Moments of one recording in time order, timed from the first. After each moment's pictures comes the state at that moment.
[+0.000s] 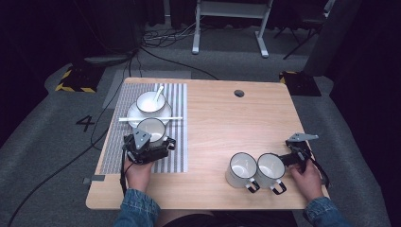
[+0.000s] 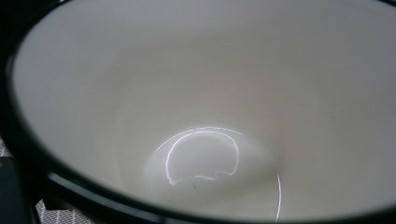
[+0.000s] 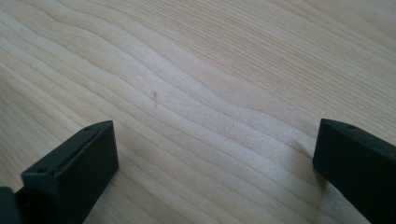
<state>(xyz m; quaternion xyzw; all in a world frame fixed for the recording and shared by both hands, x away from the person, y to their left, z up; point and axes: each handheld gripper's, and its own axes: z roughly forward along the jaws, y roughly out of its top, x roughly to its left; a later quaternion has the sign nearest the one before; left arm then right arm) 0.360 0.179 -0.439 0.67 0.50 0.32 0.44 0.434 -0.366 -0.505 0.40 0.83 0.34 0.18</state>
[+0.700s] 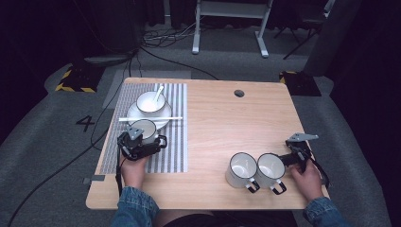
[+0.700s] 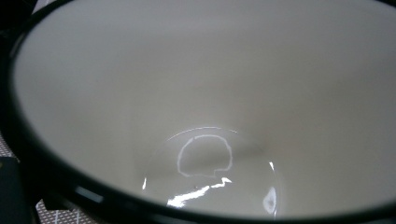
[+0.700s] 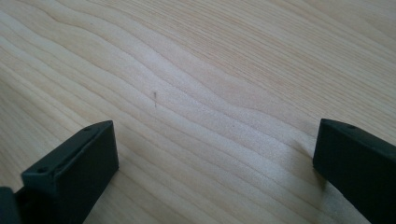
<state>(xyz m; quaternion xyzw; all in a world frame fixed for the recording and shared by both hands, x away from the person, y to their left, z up) 0.388 0.202 -0.468 0.68 0.57 0.27 0.38 0.434 -0.366 -0.505 0.40 0.83 0.34 0.18</state>
